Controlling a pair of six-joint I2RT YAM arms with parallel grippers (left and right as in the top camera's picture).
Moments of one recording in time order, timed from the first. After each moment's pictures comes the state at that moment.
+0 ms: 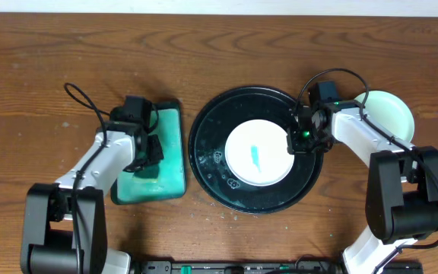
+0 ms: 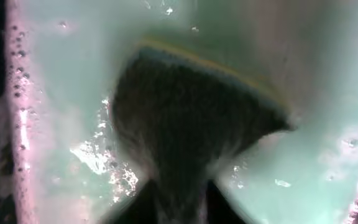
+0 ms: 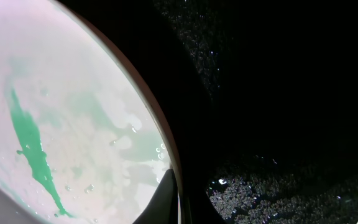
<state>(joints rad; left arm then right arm) -0.13 1.64 0.88 -0.66 -0.04 -0.41 0.15 1.86 1.09 -0.72 -0.31 0.09</state>
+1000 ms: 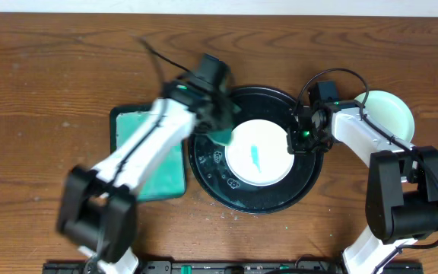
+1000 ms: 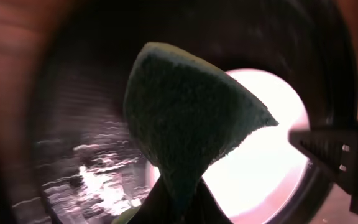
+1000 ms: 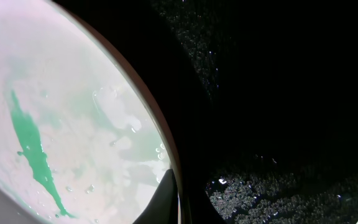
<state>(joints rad) -0.52 1.82 1.42 -0.79 0.21 -0.54 0.15 1.87 1.09 -0.72 -0.31 0.11</state>
